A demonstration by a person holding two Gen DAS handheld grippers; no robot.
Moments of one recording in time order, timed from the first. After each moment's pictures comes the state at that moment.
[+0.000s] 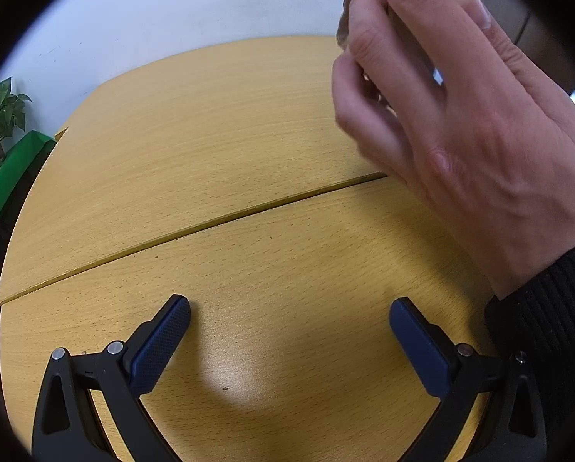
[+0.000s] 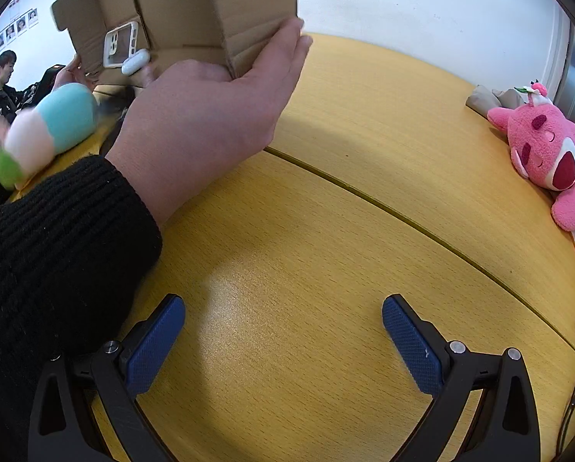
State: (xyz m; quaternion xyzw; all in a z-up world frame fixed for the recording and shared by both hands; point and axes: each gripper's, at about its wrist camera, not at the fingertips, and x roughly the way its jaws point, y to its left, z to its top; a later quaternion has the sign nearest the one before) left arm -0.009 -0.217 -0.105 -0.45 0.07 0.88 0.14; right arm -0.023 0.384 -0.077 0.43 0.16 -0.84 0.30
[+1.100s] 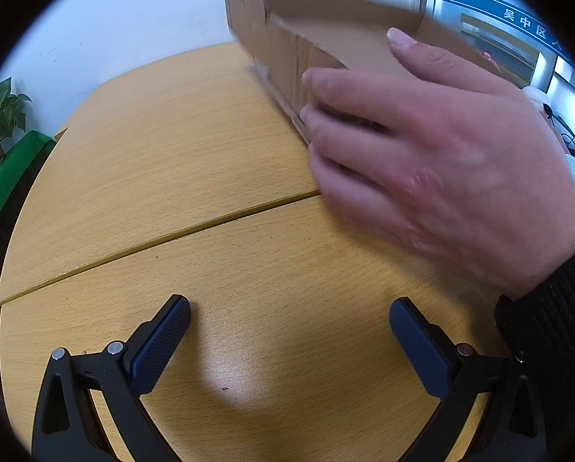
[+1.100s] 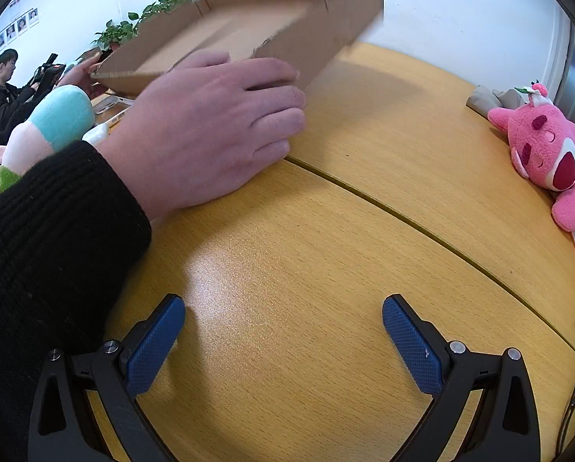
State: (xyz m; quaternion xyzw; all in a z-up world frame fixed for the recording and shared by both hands) left arm -0.015 -0.220 -0.094 -0.45 0.07 0.88 0.14; right arm -0.023 0.387 -0.078 0.43 0.16 -0.84 0.29
